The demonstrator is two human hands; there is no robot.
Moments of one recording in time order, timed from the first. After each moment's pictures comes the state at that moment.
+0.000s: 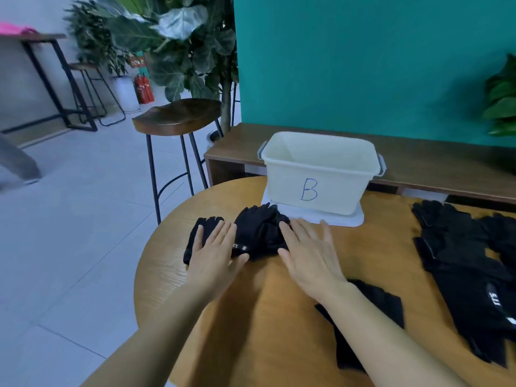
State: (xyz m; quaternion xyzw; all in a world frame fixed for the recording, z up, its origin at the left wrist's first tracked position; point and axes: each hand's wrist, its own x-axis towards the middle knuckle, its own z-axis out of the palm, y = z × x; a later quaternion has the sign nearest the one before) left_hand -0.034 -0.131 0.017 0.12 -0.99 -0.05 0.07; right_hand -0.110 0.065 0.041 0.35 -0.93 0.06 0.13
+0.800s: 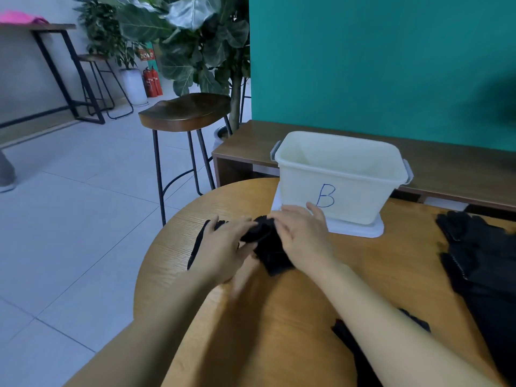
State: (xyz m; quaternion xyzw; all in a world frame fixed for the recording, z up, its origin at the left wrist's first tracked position) left_hand -0.071 -0.157 0.038 0.06 -0.97 -0.18 0.15; right_hand -0.156 0.005 0.053 0.38 -0.86 0.30 0.17
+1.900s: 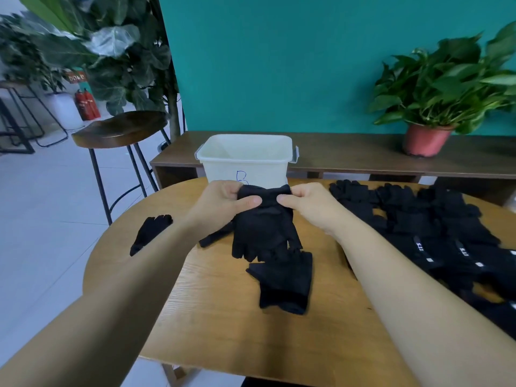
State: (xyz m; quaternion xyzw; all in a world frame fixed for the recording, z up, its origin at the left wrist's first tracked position) left_hand -0.039 0.011 0.150 -0.04 -0.80 -0.60 0.02; right_hand -0.093 0.207 0.149 0.16 -0.82 0.54 -0.11
